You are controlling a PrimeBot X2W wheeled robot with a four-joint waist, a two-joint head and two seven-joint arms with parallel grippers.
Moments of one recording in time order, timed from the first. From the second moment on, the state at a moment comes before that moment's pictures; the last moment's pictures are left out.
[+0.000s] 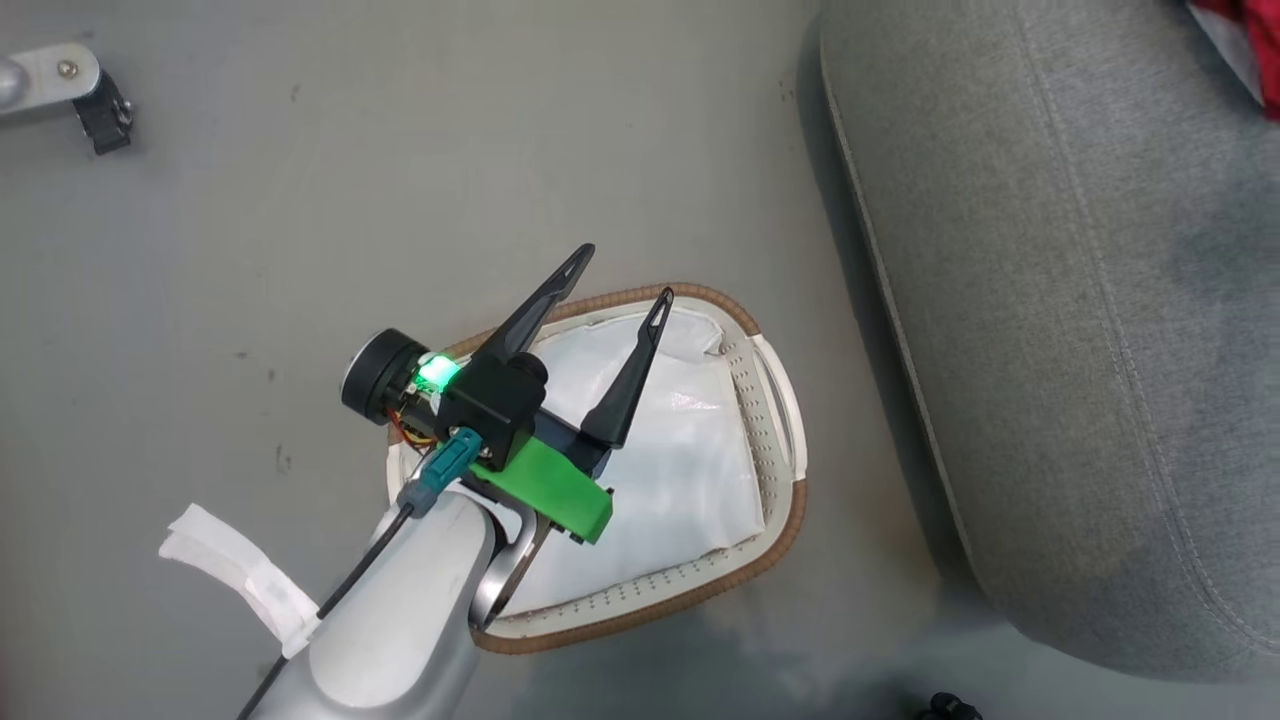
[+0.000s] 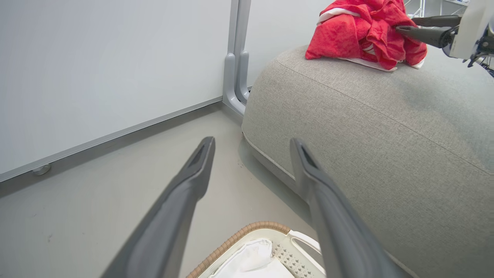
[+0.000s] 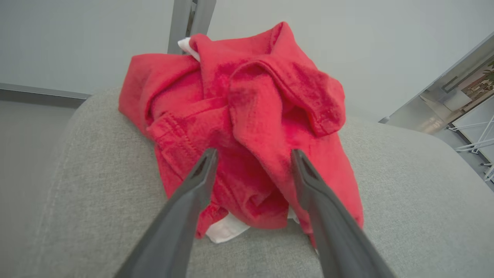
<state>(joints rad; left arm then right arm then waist) -0.52 0.13 -0.60 0.30 -0.26 -0.13 -0.26 -0.83 -0.46 -0.10 0.74 0.05 0.13 -0.26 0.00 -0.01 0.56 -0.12</state>
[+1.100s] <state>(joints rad) -0.15 0.06 -0.16 0.28 -0.29 -0.08 -0.26 -0.48 -0.14 -0.09 0.43 0.04 0.13 -0.26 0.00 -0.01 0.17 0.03</state>
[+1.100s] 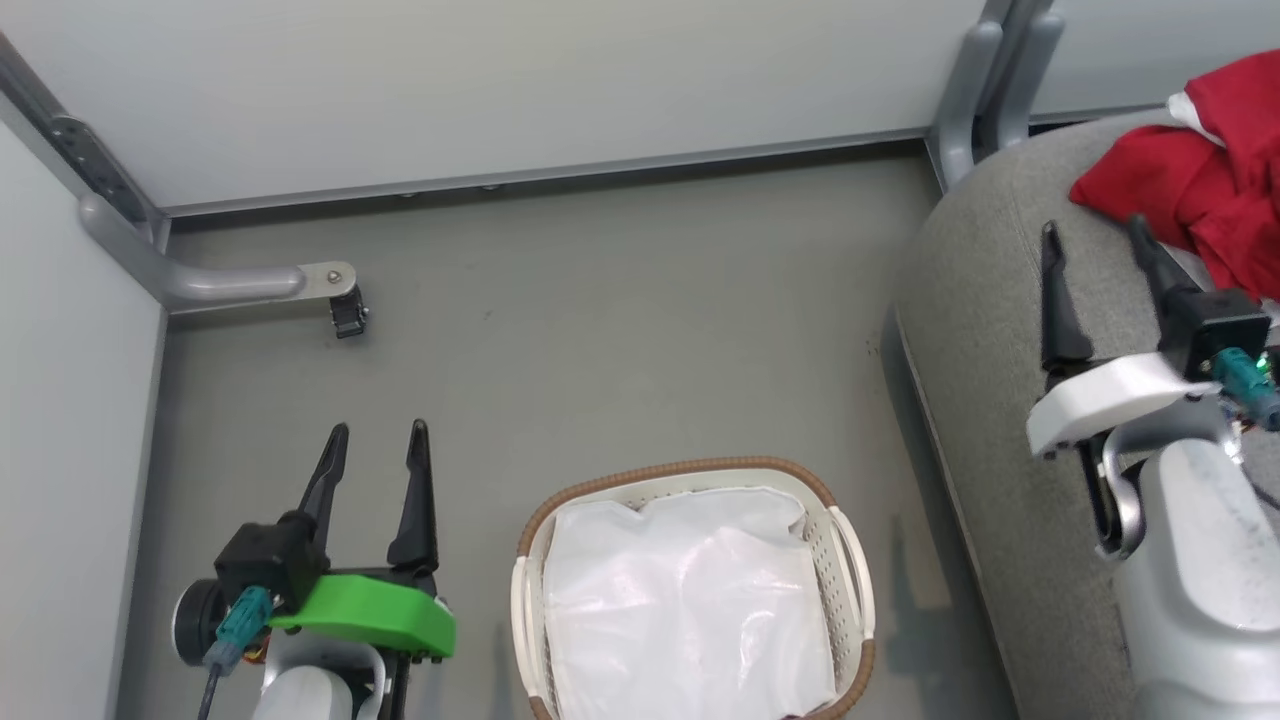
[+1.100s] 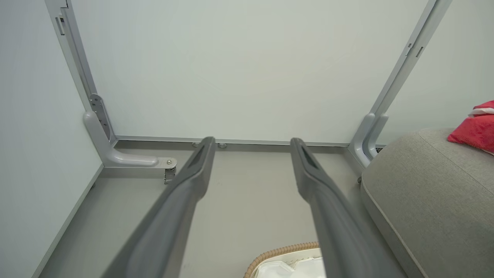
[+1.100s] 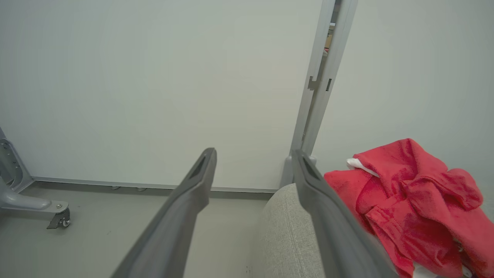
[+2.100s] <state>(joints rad) 0.07 0.05 -0.06 0.24 -0.31 -0.09 -0.26 -0.05 -0.05 0.02 0.25 0.14 0.13 -0.26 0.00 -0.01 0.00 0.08</state>
